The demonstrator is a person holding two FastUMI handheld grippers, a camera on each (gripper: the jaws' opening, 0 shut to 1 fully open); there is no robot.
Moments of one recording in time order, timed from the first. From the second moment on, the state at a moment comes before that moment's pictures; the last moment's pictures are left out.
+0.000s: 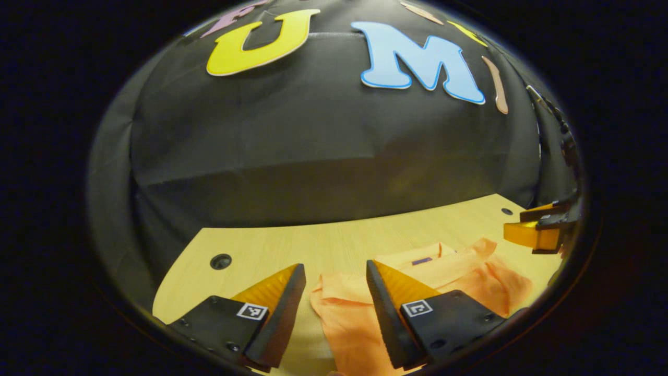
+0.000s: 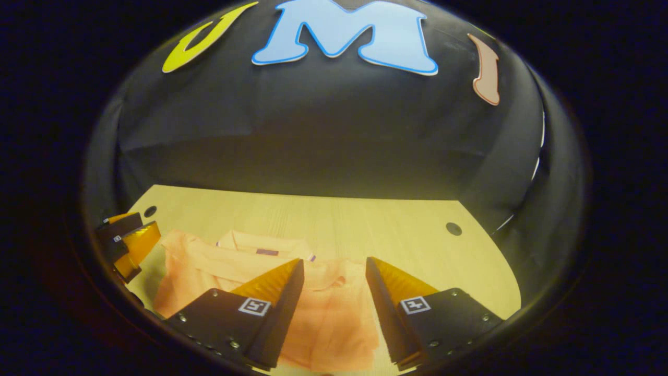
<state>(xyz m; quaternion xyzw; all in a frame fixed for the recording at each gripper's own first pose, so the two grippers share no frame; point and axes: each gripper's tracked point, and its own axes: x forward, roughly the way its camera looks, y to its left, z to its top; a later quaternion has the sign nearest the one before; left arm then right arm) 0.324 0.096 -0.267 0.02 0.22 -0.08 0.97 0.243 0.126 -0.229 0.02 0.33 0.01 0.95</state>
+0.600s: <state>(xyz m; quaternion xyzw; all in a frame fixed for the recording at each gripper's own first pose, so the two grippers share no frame) 0.222 0.090 -0.167 -0.02 0.16 -0.04 0.99 0.156 0.101 -0.131 -0.02 0.22 0.03 0.97</state>
